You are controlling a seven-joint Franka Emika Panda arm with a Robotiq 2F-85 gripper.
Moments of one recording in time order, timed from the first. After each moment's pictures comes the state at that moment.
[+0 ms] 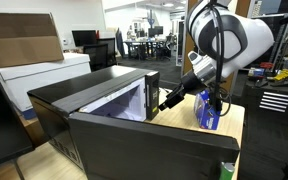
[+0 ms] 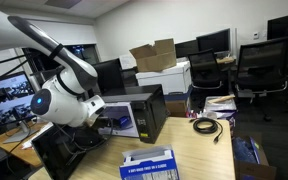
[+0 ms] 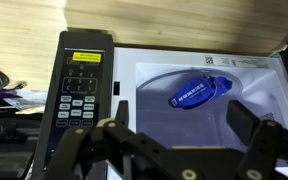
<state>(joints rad) -0.01 0.19 -0.01 -2.39 2.47 2.84 -2.60</state>
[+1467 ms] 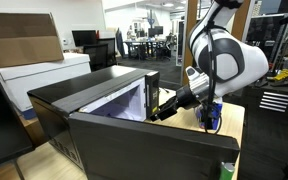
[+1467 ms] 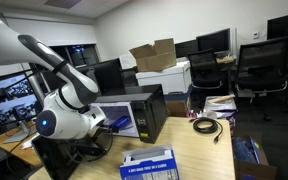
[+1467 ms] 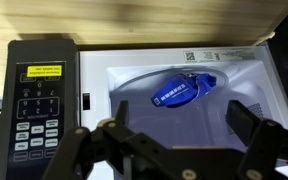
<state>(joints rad) 0.23 0.30 -0.24 -2.41 2.58 2.59 -2.60</state>
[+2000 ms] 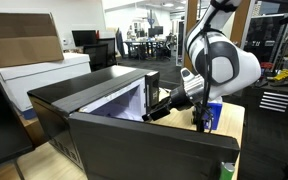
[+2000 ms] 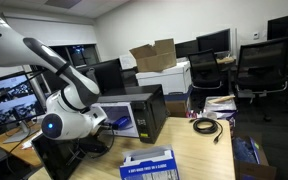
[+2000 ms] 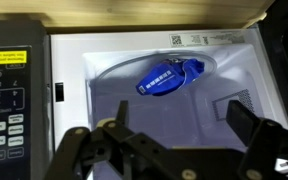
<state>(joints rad) 0.20 0.32 -0.20 -2.39 2.58 2.49 -2.60</state>
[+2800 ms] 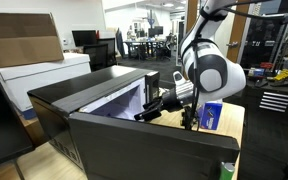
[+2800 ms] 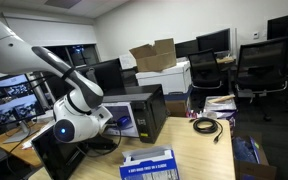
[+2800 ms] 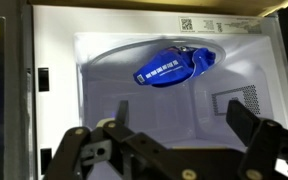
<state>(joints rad) 0.40 0.44 -0.40 -2.32 2.60 2.34 -2.60</state>
